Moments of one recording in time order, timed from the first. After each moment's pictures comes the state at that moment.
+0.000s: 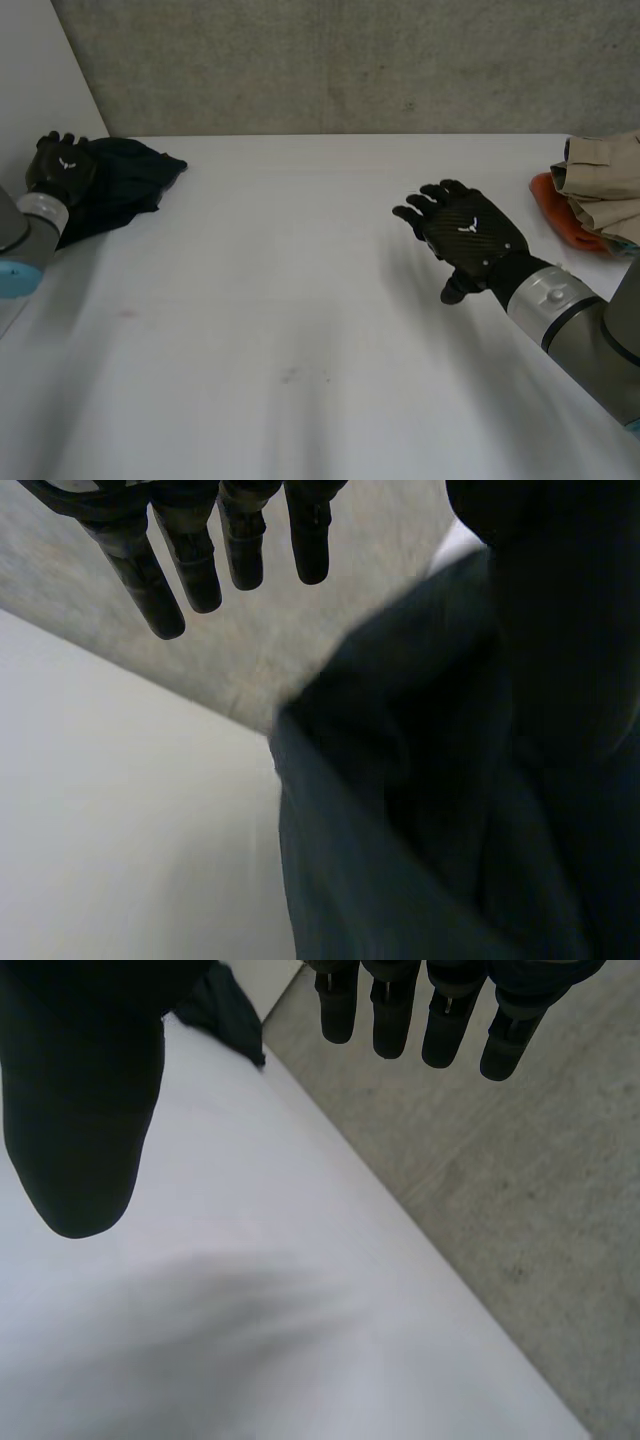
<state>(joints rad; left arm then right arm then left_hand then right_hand) 4.80 -2.60 -0.84 3.45 -1.31 3.95 1.86 -1.32 1.80 -0.31 1.11 2.61 0.23 0.22 0.23 0.22 0.05 0.24 0.22 0.22 0.22 0.05</state>
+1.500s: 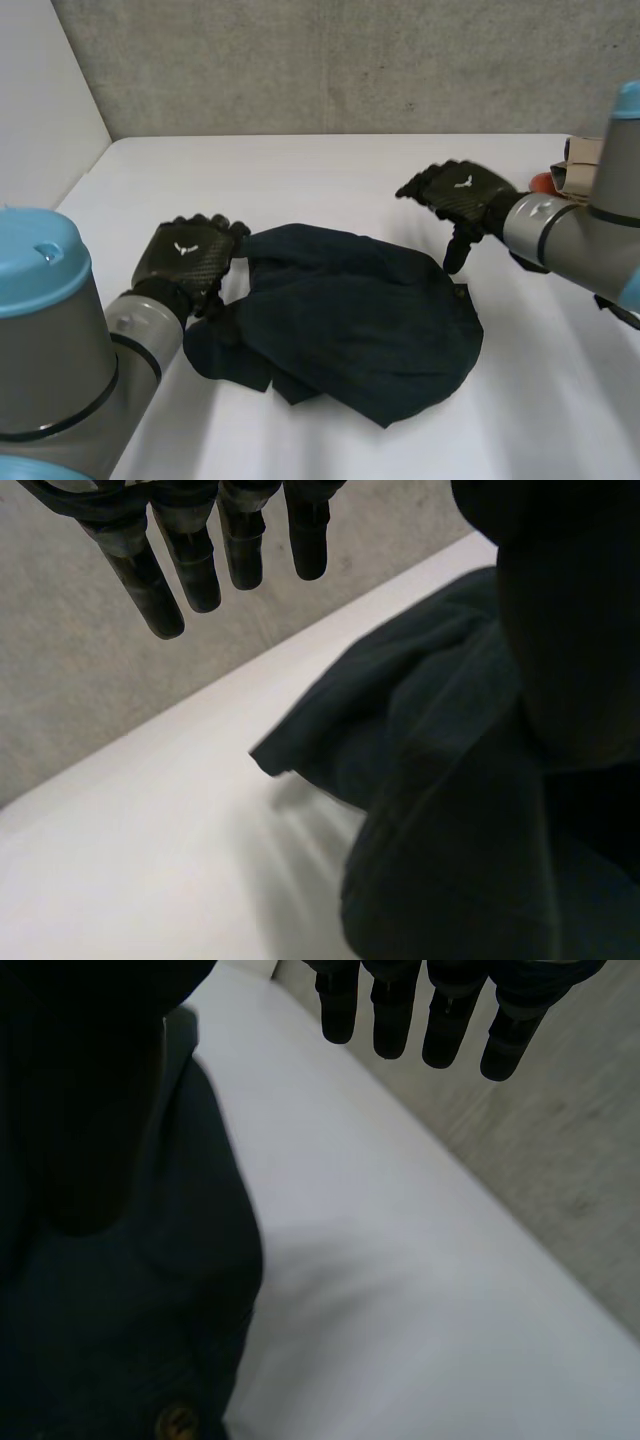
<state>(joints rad) 4.11 -1.74 -1.72 3.17 -1.76 3.31 1.86 -1.00 1.13 0.28 1.13 2.60 0.21 0.22 0.23 0.22 0.05 0.24 0.22 0.22 0.22 0.05</state>
